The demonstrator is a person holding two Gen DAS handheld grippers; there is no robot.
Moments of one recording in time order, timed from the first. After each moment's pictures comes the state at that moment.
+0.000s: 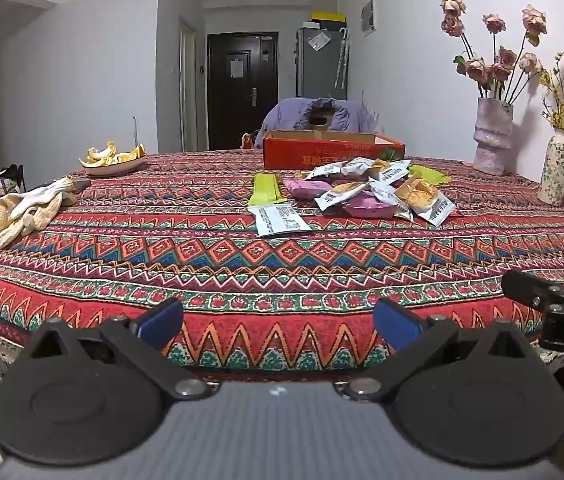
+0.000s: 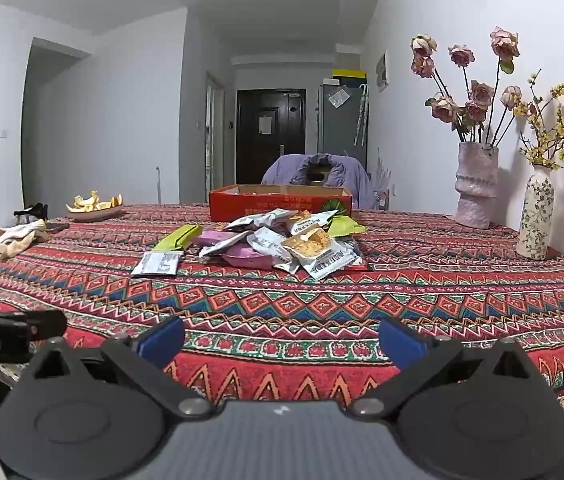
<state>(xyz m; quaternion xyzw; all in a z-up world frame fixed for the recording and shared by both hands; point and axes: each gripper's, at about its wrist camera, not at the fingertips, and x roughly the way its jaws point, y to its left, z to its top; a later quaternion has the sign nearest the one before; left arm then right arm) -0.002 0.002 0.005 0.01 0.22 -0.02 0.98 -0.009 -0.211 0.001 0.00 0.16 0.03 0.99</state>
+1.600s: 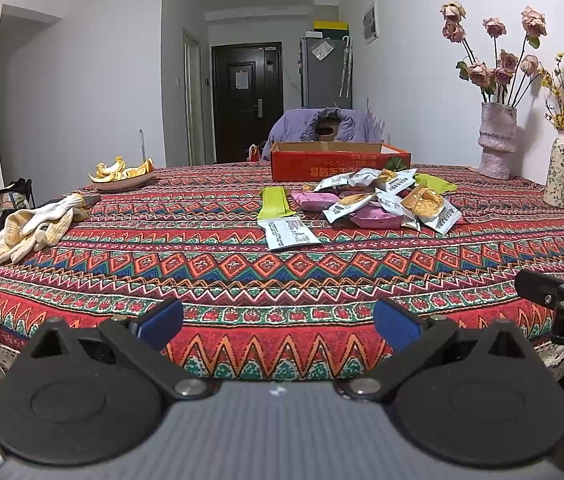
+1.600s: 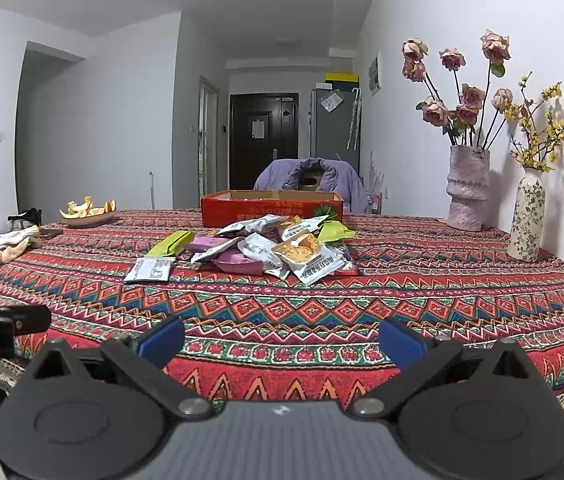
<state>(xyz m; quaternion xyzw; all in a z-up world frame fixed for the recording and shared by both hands) -0.006 0.004 0.011 0.02 0.20 -0.01 0.98 -0.014 -0.217 0.005 0.00 0.15 0.03 0.99</state>
